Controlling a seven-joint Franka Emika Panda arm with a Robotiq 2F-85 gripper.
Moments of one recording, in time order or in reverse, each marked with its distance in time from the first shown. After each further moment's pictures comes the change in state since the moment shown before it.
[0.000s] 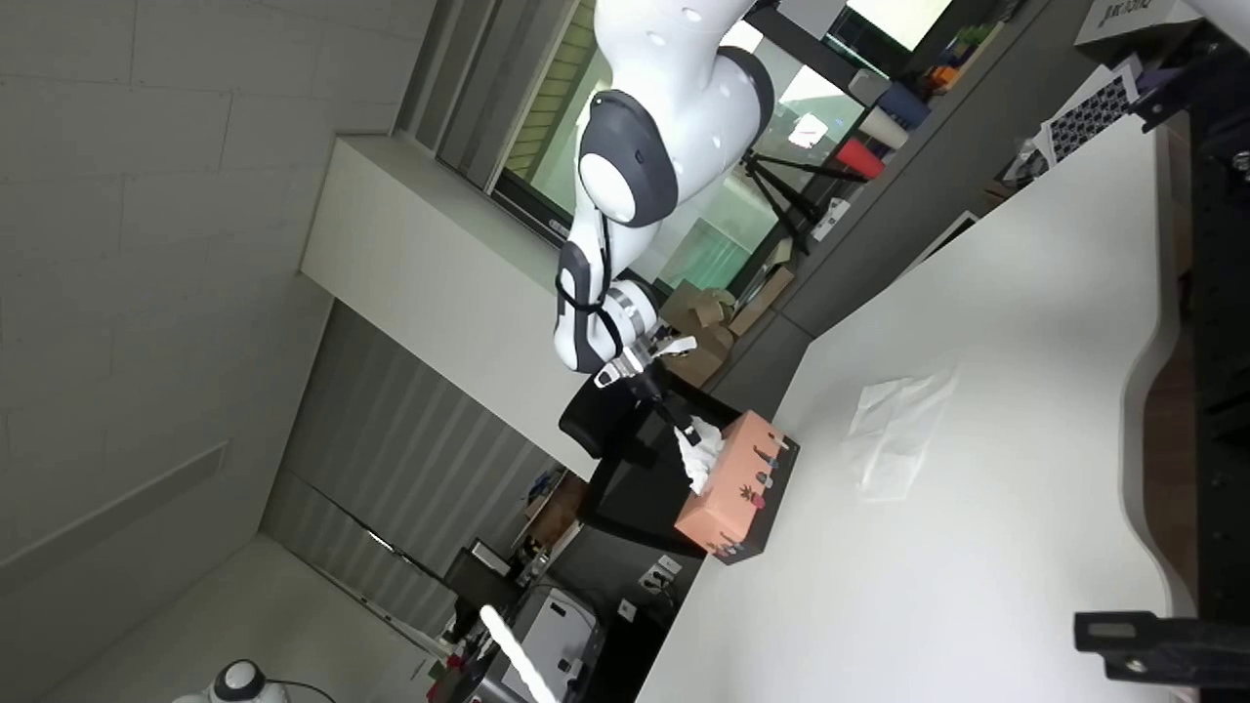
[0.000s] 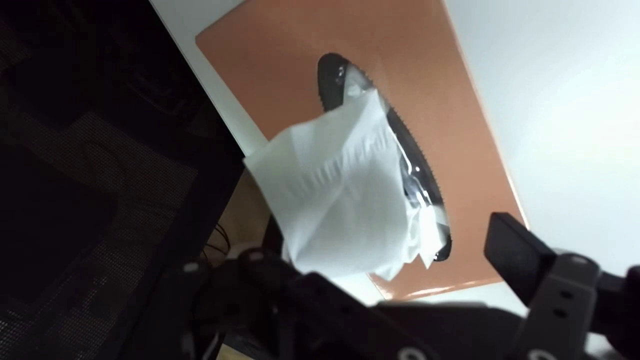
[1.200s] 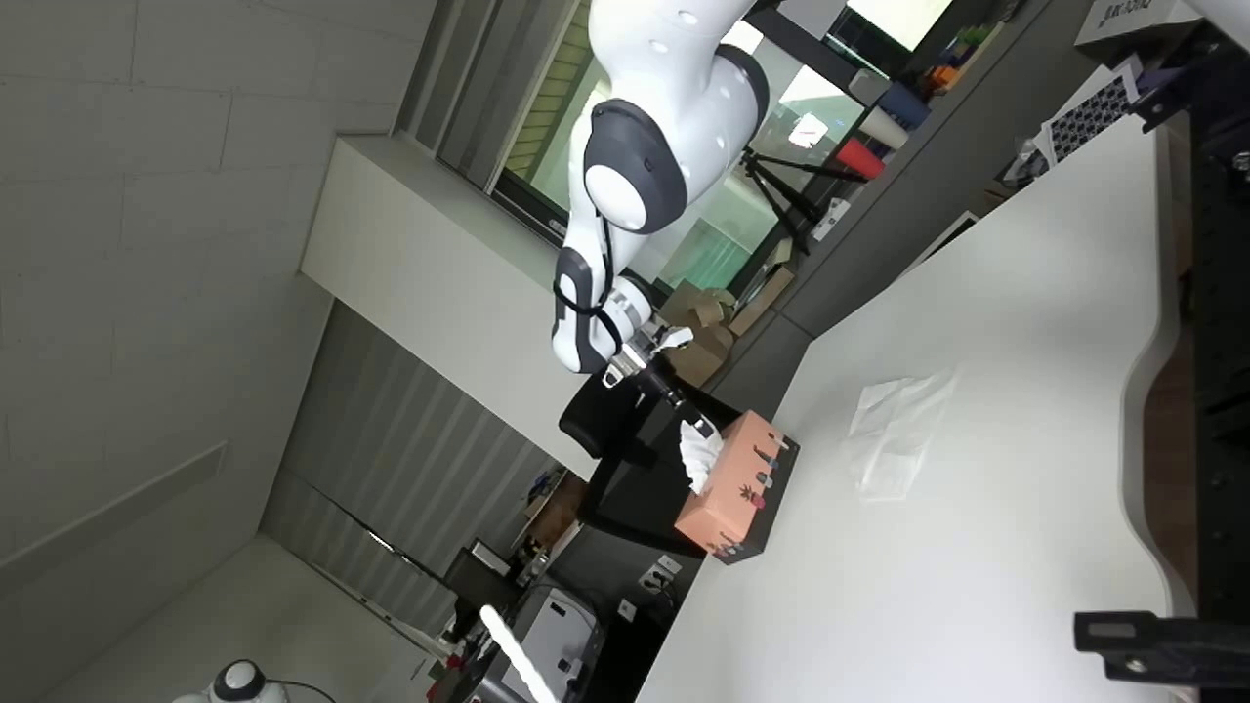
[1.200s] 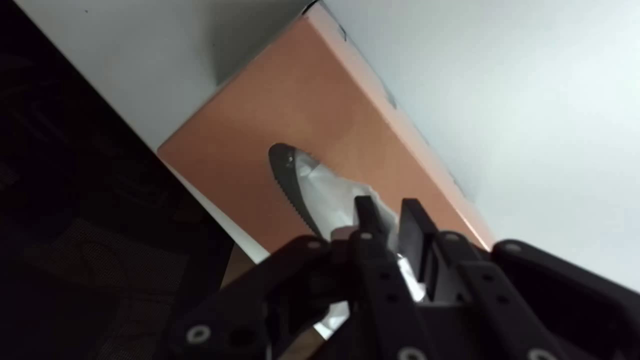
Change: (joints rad) arm 0.033 0.000 -0.101 0.036 -0.031 -0.136 0.211
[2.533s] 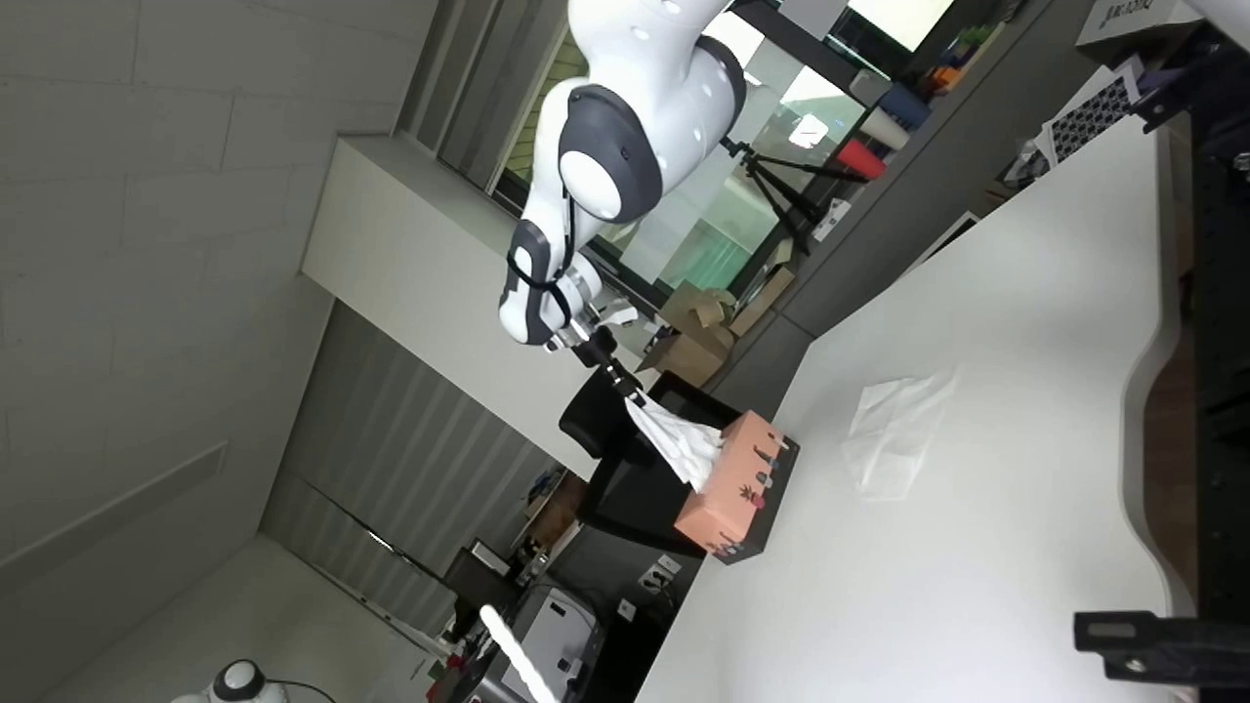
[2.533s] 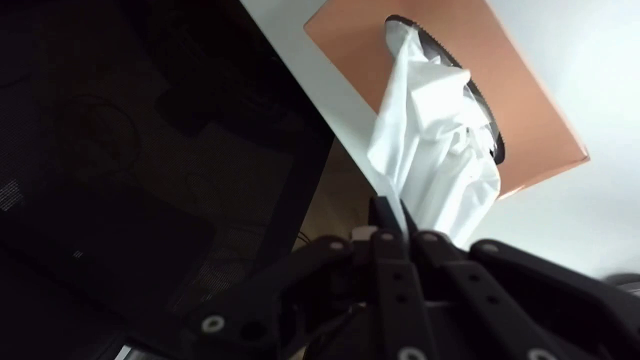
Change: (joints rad) arm 0.024 -0.078 0.000 0.101 -0.001 0.048 0.064
